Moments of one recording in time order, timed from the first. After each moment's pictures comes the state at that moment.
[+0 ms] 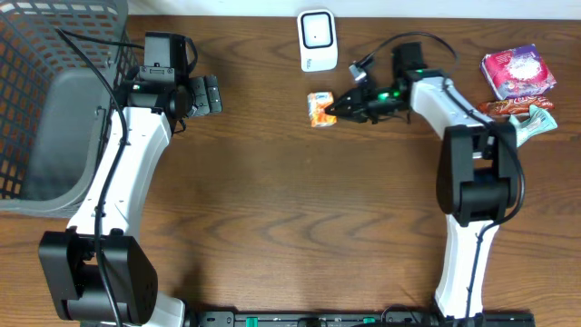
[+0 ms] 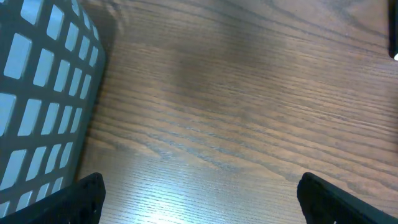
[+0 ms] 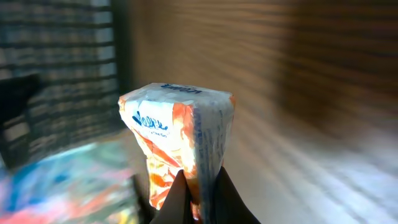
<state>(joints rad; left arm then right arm) -0.07 1.68 1.41 -0.74 -0.09 -0.22 0.14 2.30 1.69 -0.66 -0.99 0.24</state>
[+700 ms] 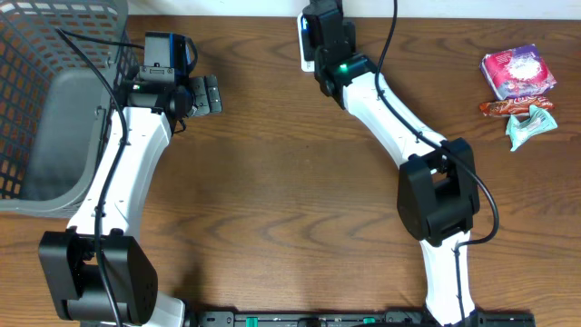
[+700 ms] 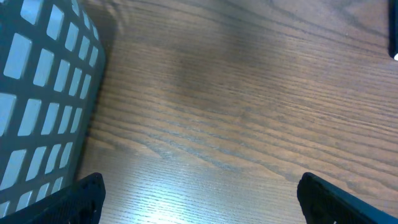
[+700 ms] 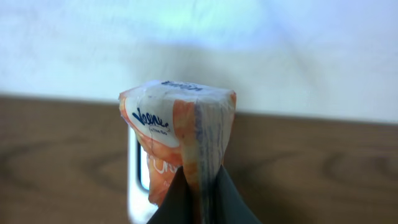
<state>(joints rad) -0.07 1.68 1.41 -0.74 -0.09 -0.22 0.46 2.24 1.91 -0.20 0.43 0.14</state>
